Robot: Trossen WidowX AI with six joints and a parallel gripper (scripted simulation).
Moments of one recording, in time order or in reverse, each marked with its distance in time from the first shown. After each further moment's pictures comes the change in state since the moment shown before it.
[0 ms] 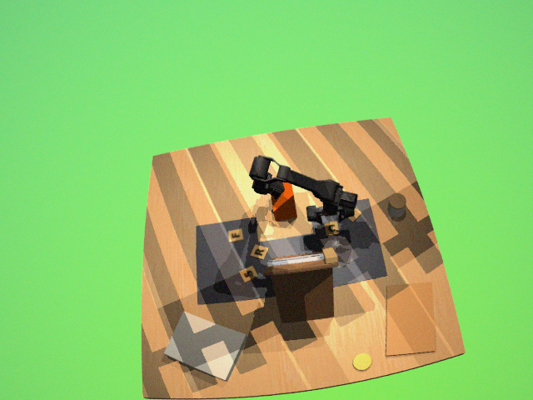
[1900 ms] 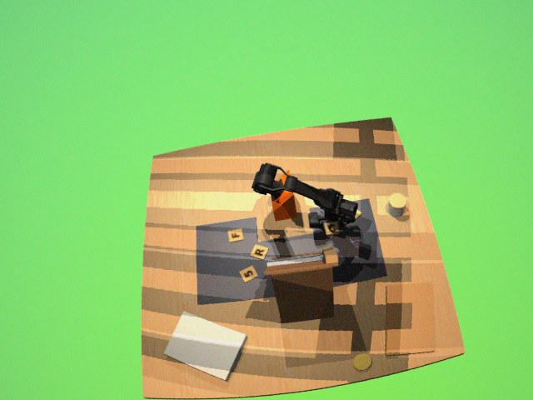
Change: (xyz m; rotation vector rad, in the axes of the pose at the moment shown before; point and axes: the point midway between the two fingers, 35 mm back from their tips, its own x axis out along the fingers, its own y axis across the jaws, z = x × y) arm 0.051 -0.005 0.003 -0.006 -0.005 -0.014
